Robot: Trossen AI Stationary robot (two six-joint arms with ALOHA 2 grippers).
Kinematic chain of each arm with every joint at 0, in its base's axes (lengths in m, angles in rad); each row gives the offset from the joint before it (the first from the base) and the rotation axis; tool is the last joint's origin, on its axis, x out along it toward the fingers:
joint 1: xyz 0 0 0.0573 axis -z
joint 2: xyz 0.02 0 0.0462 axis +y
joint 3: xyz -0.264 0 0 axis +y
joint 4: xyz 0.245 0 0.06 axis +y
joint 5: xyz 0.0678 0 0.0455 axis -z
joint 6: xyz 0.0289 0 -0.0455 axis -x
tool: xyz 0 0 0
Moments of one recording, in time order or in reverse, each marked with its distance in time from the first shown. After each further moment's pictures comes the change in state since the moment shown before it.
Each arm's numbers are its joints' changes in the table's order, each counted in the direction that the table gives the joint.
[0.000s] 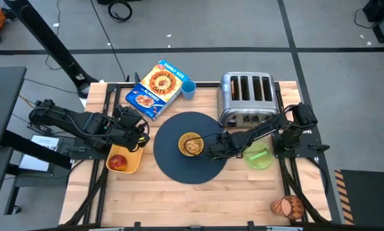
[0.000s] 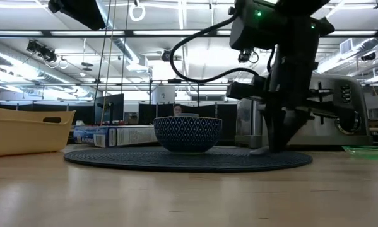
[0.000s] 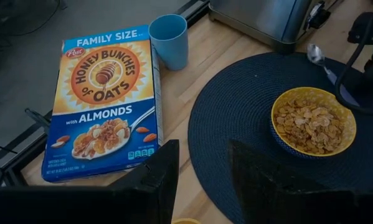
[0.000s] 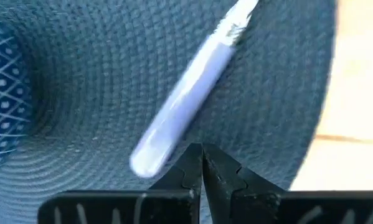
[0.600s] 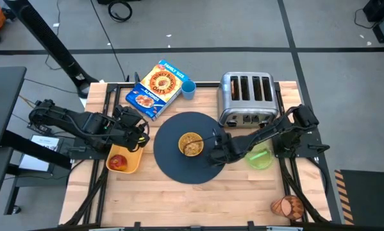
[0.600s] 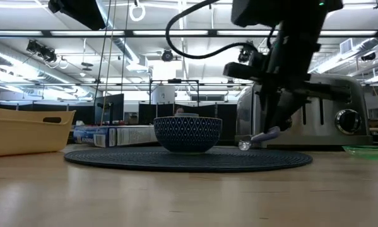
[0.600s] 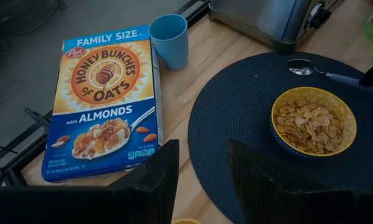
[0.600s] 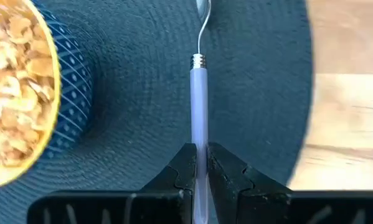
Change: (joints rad) left arm 0.000 0.000 0.000 0.000 0.000 0.000; right arm -0.078 0.000 -0.106 0.155 0.204 -0.025
